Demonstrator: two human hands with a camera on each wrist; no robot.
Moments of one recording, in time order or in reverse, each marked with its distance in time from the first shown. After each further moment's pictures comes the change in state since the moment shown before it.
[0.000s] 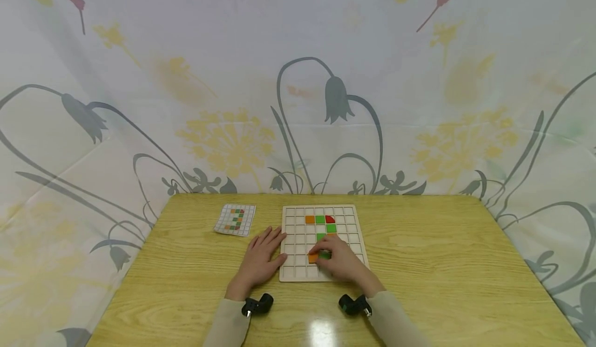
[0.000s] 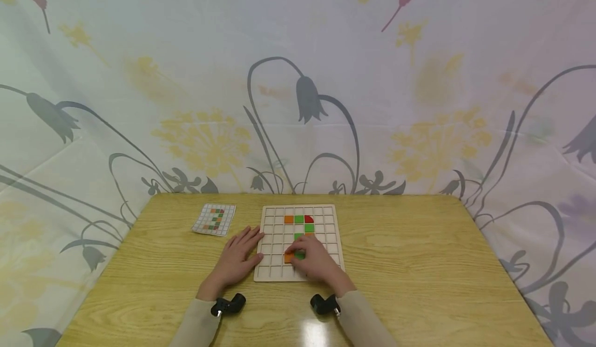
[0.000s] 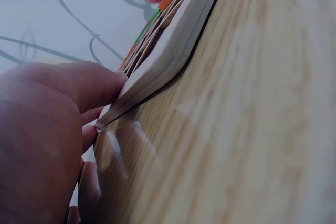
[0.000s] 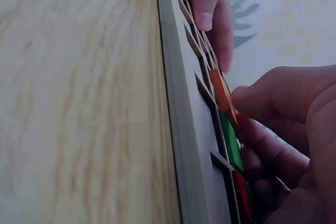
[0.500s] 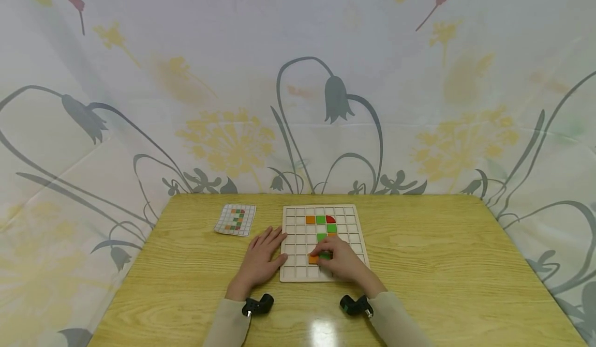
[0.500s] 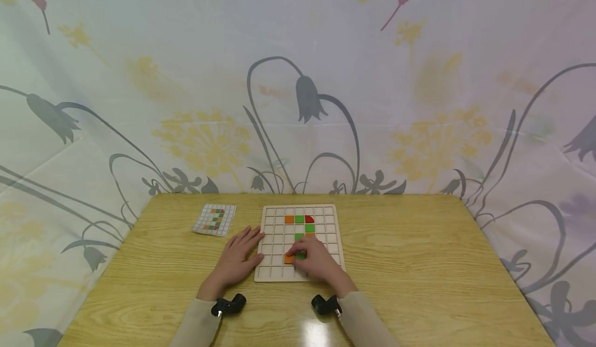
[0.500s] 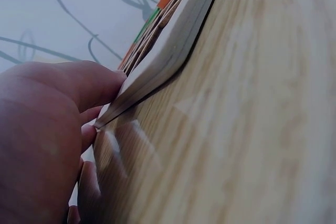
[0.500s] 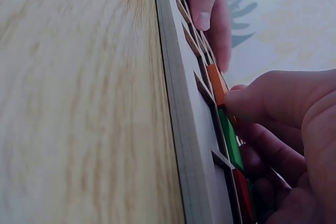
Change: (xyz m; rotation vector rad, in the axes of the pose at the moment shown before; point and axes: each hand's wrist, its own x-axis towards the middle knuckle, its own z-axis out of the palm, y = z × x) left_hand 0.001 -0.003 0.003 0.006 0.012 0.012; right_hand -0.001 0.005 0.001 0.043 0.005 -0.008
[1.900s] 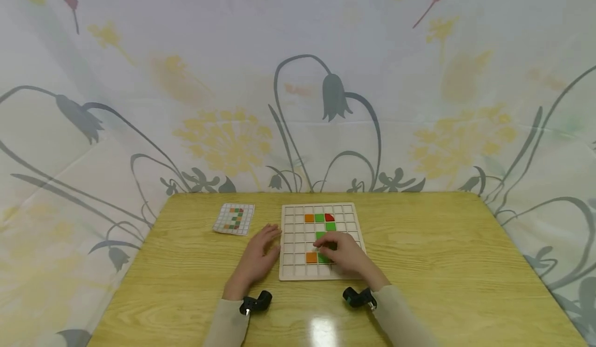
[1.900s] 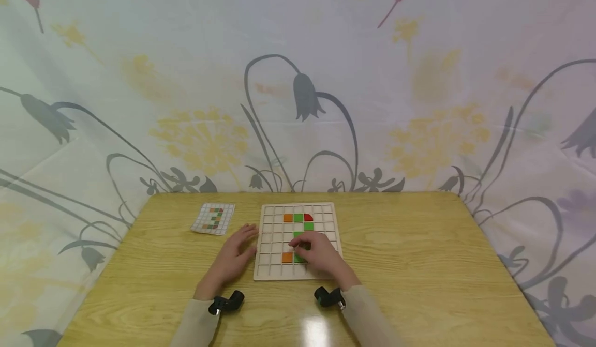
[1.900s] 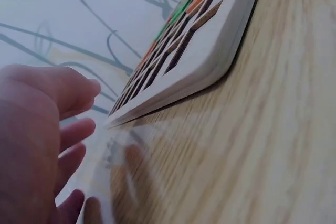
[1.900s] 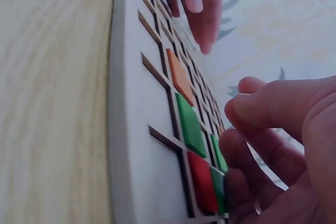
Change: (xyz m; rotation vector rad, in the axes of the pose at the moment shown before) left_hand 0.001 0.003 -0.009 -0.279 0.136 -0.015; right_hand 0.000 -0.002 -0.016 0.076 0.006 0.064
